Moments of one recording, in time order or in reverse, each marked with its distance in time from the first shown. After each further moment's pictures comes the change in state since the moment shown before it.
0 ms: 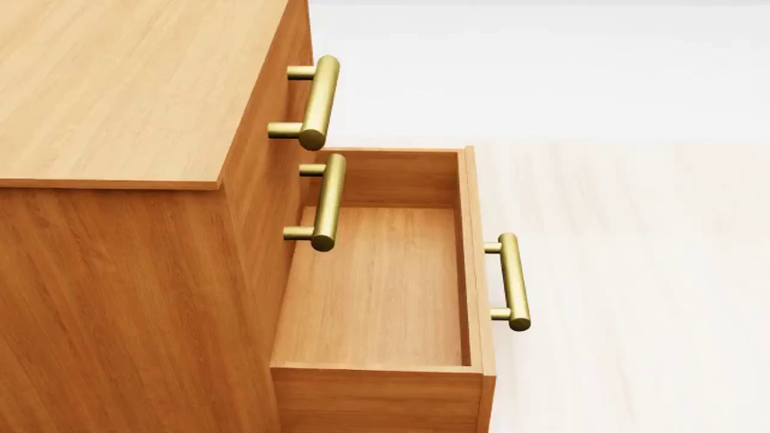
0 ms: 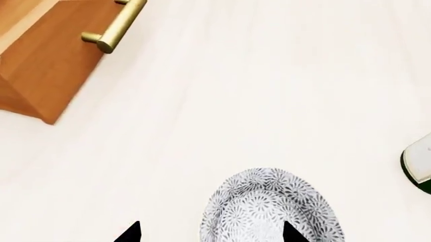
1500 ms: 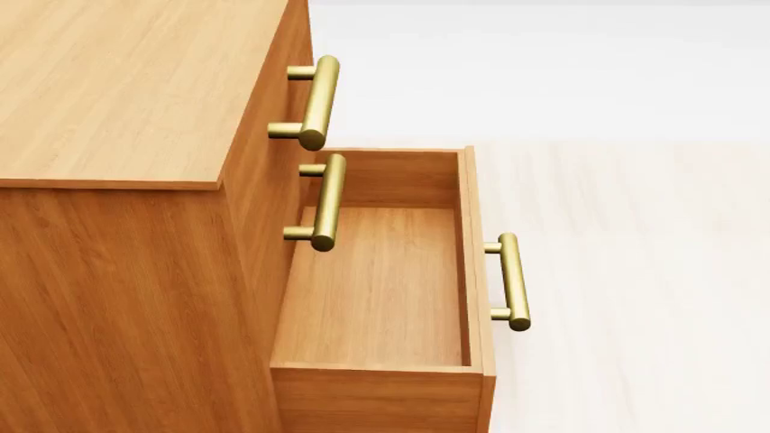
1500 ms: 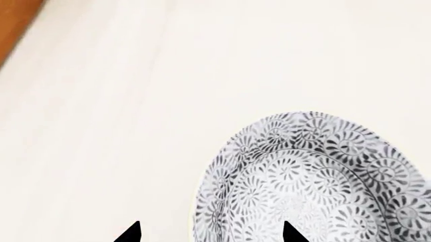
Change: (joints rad) left arm 0.007 -0.005 0.018 -0.005 0.009 0.012 0.003; right arm 0.191 -0.166 -0.321 0.226 -0.125 -0.074 0.044
